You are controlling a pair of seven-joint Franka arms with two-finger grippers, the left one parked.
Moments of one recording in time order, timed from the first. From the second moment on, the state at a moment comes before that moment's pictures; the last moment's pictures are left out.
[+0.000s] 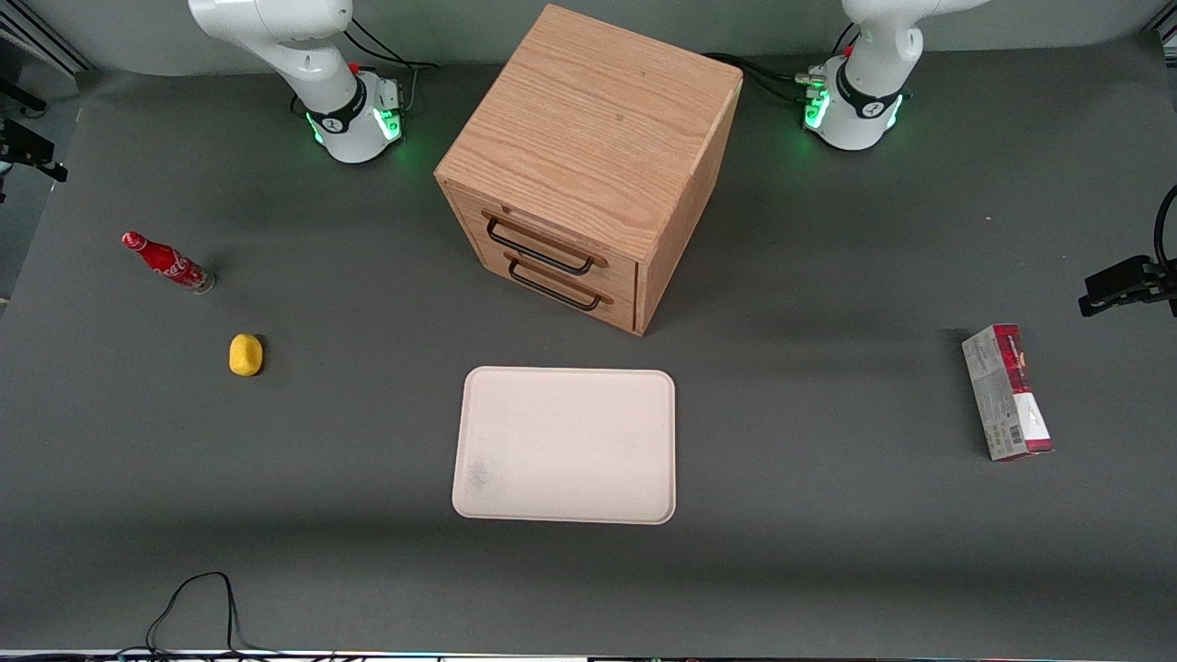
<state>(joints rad) 0.02 -0.43 -0.60 -2.23 -0.24 1.84 -0.56</state>
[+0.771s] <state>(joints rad) 0.02 -0.27 -0.68 -2.43 -0.24 2.20 -0.56</state>
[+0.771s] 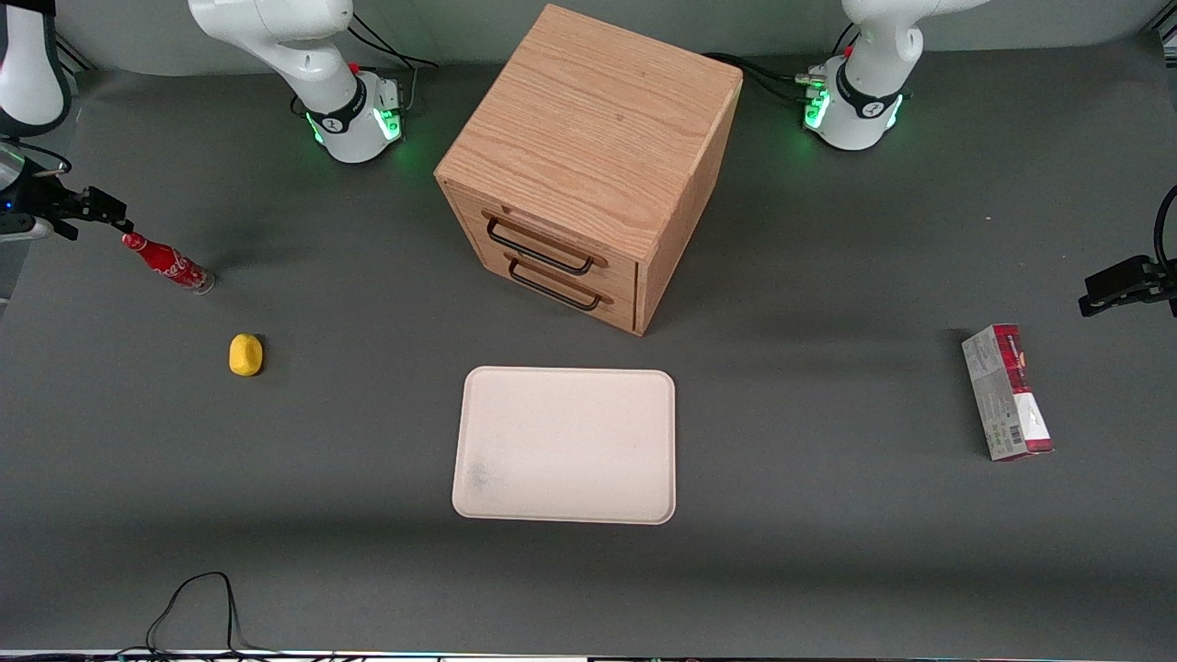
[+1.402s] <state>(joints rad) 0.02 -0.16 -0.71 -2.50 -0.24 2.34 -0.58</state>
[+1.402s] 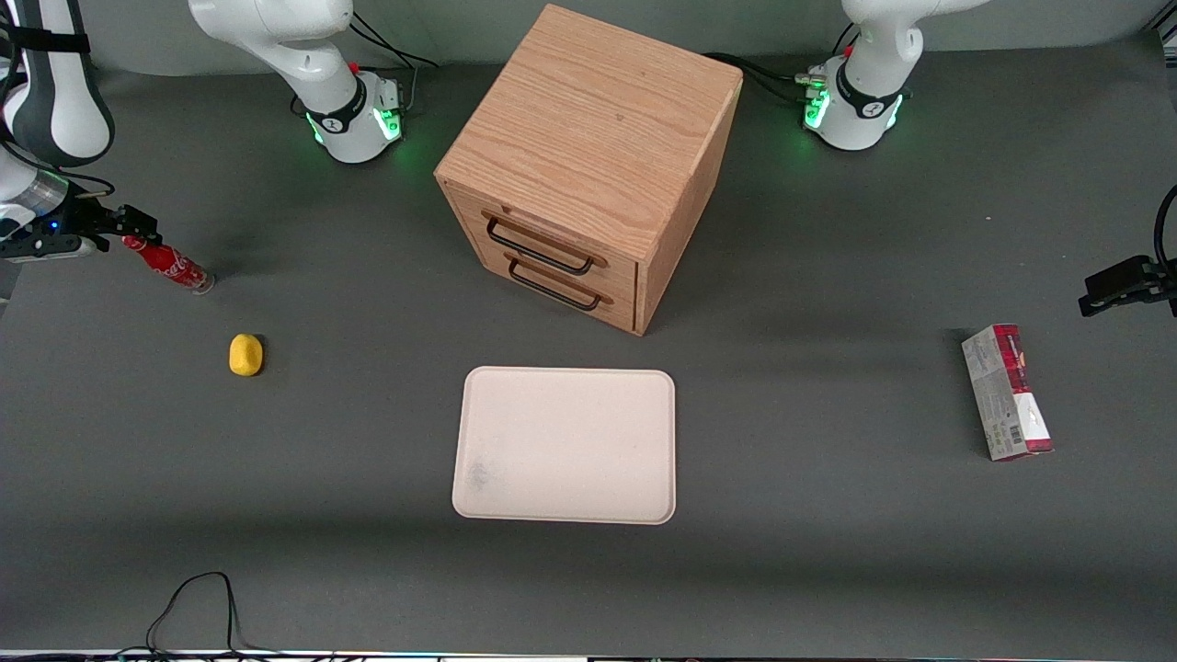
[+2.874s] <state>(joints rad) 0.09 -0.18 -0.71 -2.38 -0.24 2.15 -0.63</state>
